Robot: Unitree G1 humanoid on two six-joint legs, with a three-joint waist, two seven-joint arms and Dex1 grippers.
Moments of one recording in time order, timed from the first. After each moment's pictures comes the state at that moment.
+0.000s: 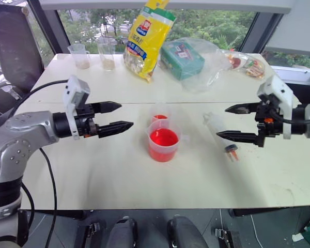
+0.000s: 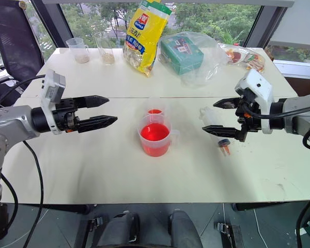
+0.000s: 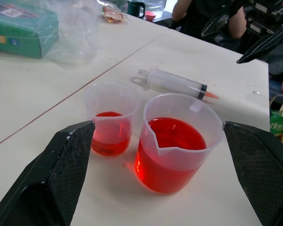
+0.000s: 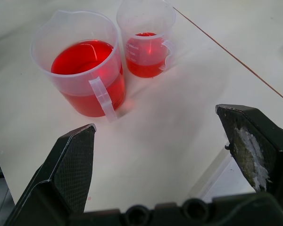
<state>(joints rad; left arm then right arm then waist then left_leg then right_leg) -0.50 0.84 0.22 -0.37 -0.91 0.94 -0.82 -0.49 -1.16 -0.17 -0.36 0.61 0.91 1.05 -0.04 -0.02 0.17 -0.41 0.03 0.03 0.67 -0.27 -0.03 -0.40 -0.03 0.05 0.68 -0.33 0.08</state>
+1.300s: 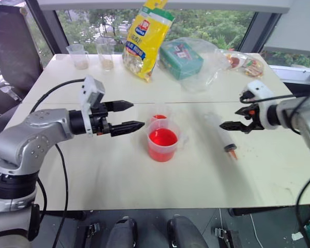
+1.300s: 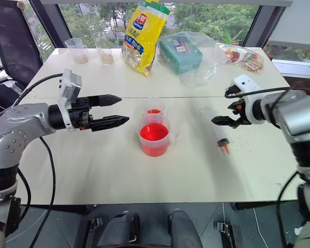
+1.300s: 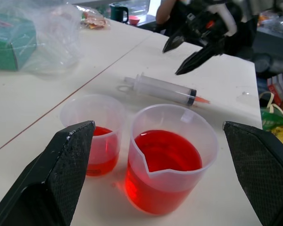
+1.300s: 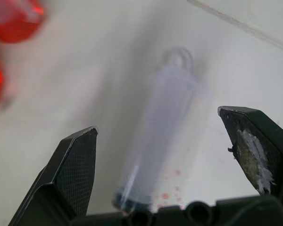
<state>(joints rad) -0.59 0.75 0.10 -0.32 -0.83 0.86 -0.85 -0.86 -0.99 0.24 0.14 0.32 1.11 0.86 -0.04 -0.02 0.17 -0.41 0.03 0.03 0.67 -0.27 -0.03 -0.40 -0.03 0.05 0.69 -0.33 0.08</state>
